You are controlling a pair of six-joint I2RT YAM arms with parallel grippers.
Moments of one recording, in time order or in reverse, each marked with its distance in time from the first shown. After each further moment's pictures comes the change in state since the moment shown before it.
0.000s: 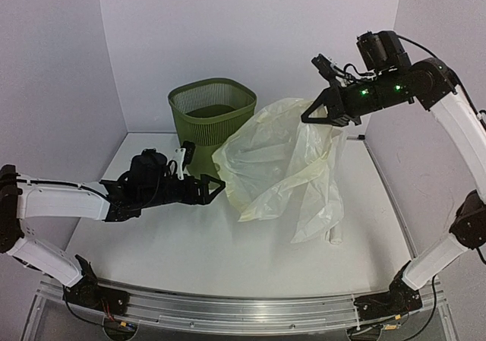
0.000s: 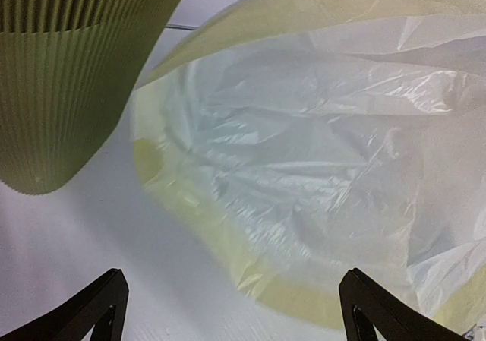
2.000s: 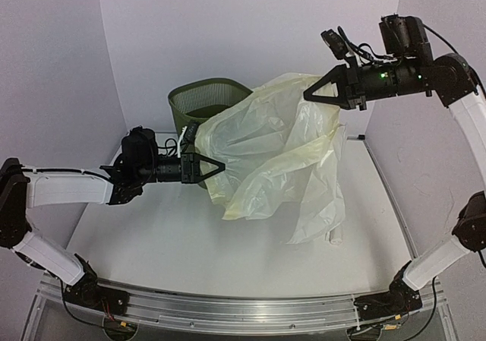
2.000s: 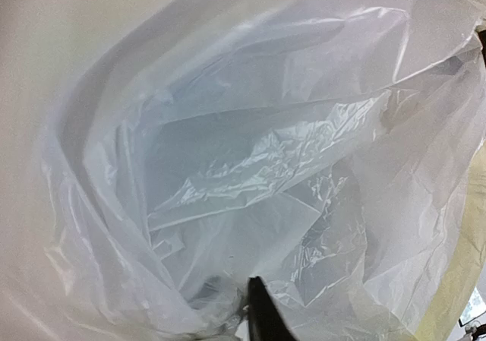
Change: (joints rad) left arm 0.150 0.067 0.103 0.212 0.593 -0.127; right arm 0.000 -0.028 0.091 0.062 -0.164 0.029
